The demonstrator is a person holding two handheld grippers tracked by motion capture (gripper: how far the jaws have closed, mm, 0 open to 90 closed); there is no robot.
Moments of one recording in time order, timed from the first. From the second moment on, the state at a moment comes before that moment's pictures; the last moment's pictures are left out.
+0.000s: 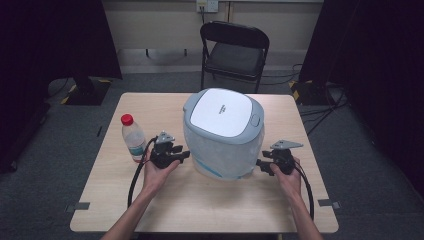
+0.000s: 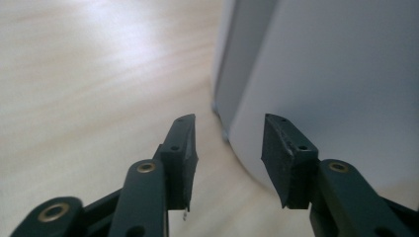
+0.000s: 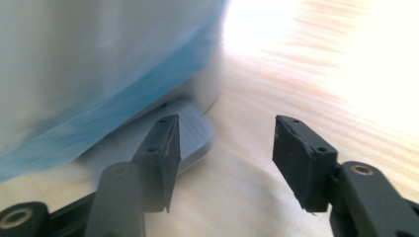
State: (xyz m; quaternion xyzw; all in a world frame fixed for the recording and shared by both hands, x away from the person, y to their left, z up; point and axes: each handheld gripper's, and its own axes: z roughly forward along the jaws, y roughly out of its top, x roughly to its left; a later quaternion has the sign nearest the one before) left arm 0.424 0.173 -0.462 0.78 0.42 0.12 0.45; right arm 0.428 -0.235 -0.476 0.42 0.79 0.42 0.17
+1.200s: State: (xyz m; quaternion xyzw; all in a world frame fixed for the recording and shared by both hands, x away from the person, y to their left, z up) left arm 0.427 0.169 -0.471 0.77 0.44 0.14 0.44; right arm 0.395 -0.224 -0.481 0.43 0.79 0.40 0.15
